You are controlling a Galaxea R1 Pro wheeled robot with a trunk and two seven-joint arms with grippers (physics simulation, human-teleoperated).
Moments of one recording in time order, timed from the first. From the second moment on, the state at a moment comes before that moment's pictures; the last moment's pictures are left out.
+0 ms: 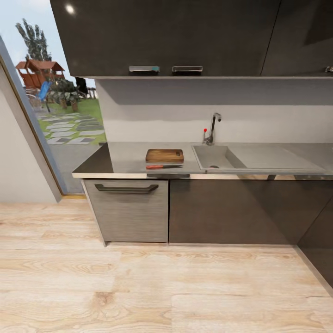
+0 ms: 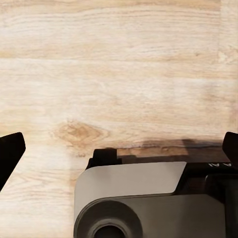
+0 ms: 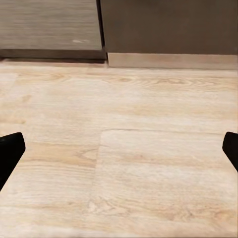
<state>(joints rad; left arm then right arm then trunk) 0.00 0.00 0.01 -0.46 0.01 -0.09 -0.01 -0.14 0.13 0.09 -0.03 0.14 -1.05 -0.18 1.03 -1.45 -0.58</state>
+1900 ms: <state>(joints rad) 0.00 0.00 0.01 -0.46 0.01 -0.12 -0.01 -0.14 0.13 0.09 -0.03 0.14 -1.05 -0.21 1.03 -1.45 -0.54</state>
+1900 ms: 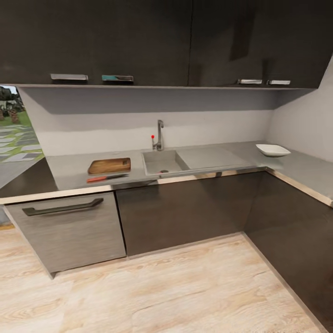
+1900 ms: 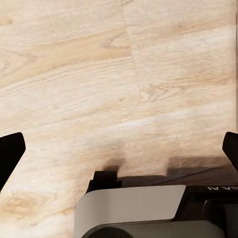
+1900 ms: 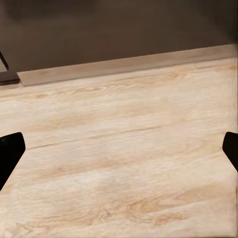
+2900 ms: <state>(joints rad) 0.00 0.00 0.01 -0.47 0.01 -0.12 -0.01 -0.14 0.13 0.09 -0.03 0.14 -1.05 -0.21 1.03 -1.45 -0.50</state>
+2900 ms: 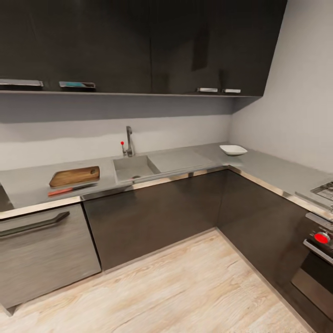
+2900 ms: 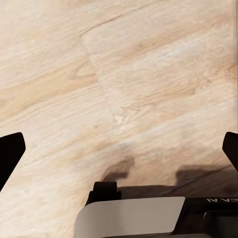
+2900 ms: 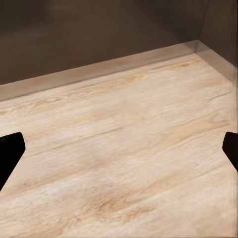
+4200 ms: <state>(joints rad) 0.00 -0.01 0.01 -0.47 0.01 -0.12 -0.01 -0.14 0.13 0.09 -0.03 0.14 -1.05 -0.21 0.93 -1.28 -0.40</state>
